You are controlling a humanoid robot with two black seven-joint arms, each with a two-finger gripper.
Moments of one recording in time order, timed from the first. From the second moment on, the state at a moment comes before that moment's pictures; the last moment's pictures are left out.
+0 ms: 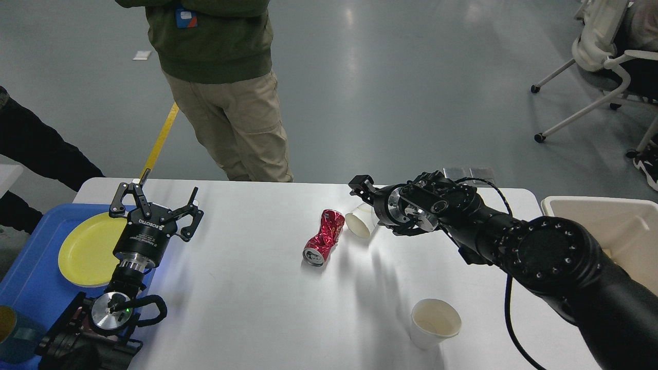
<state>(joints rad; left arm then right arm) -0.34 0.06 -1.54 -0.68 0.23 -0.68 -0.06 1.17 0.17 -0.62 0.31 0.20 0.19 -0.24</state>
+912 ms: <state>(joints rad) -0.34 0.06 -1.54 -0.68 0.23 -0.68 -0.06 1.97 -0.11 -1.17 1.18 0.17 0.44 -0.25</state>
